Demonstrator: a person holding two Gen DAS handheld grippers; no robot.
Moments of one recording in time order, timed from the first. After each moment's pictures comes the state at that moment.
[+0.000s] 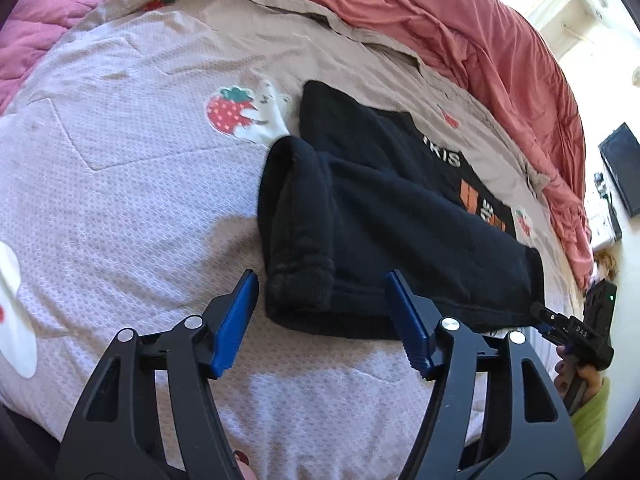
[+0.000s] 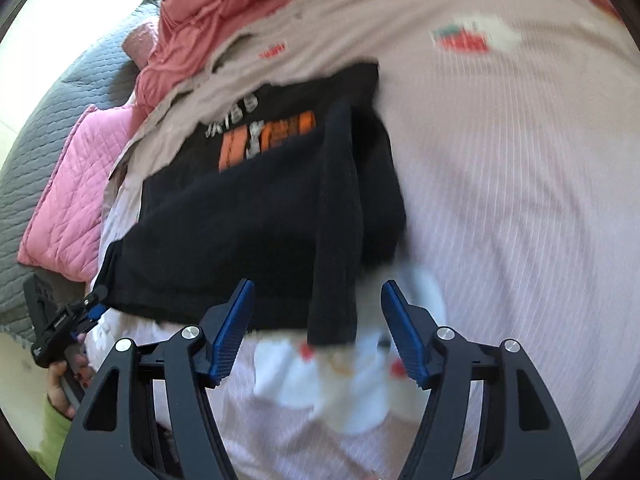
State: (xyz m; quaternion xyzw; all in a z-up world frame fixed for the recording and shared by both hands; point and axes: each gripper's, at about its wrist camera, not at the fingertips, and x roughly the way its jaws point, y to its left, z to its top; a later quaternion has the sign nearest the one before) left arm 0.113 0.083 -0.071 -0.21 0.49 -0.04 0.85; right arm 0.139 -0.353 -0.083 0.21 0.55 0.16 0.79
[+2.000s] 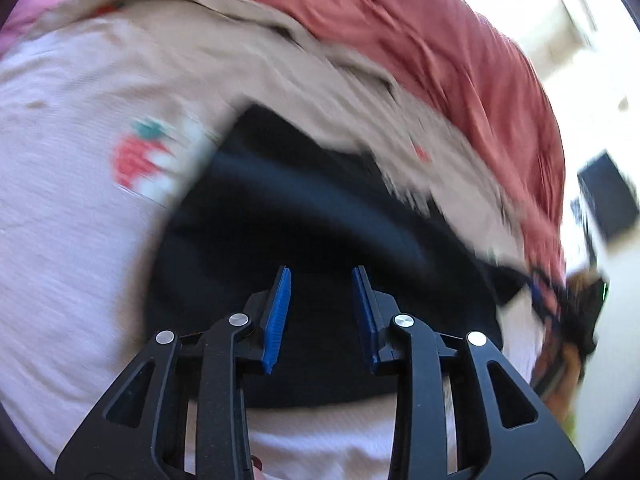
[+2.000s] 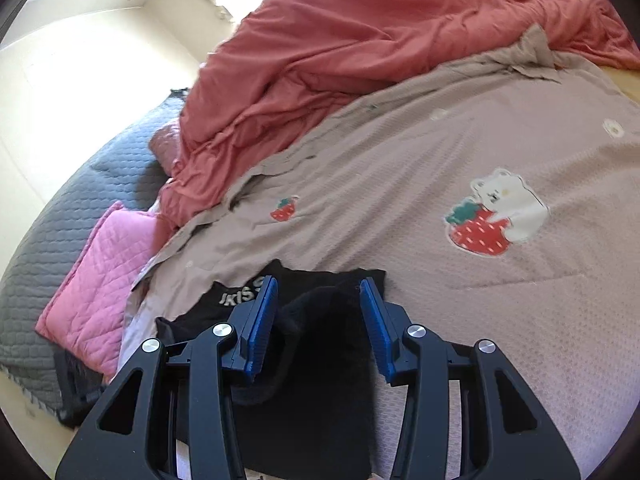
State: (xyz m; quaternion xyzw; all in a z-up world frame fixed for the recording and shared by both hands) left arm 0.189 0.044 -0.072 -0.25 0.46 -0.09 0.85; right arm 0.240 -0.404 -0.041 0.27 0.37 0.15 0.87
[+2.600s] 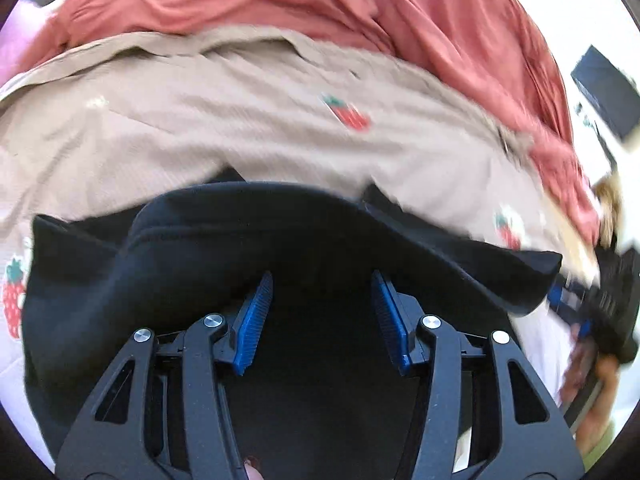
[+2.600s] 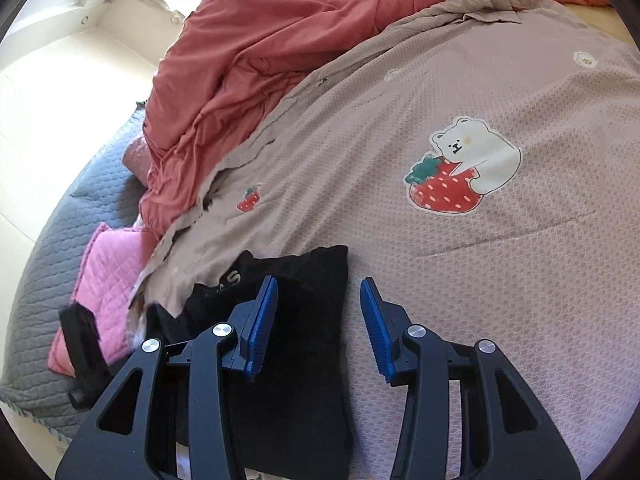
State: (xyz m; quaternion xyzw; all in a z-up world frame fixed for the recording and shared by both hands) left arm 0.304 -0.059 -0.063 -0.12 0.48 -0.12 0.86; right arm 0.244 -0.424 -0.067 0.32 0.42 0.12 0.84
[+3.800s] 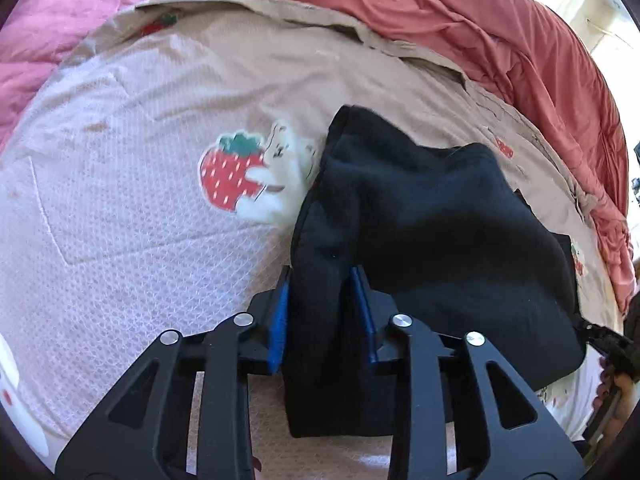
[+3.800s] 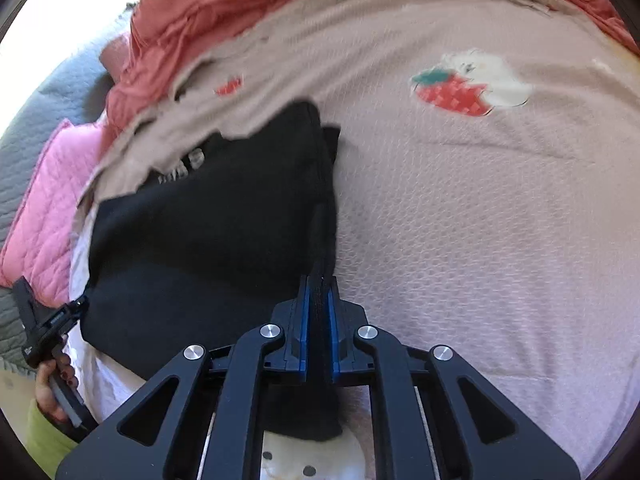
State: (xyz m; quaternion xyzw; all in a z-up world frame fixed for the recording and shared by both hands) left arm 0.200 0.101 -0.092 -0.18 0.48 0.03 0.86; right arm 0.225 -0.374 -0.094 0.17 0.54 0.12 0.82
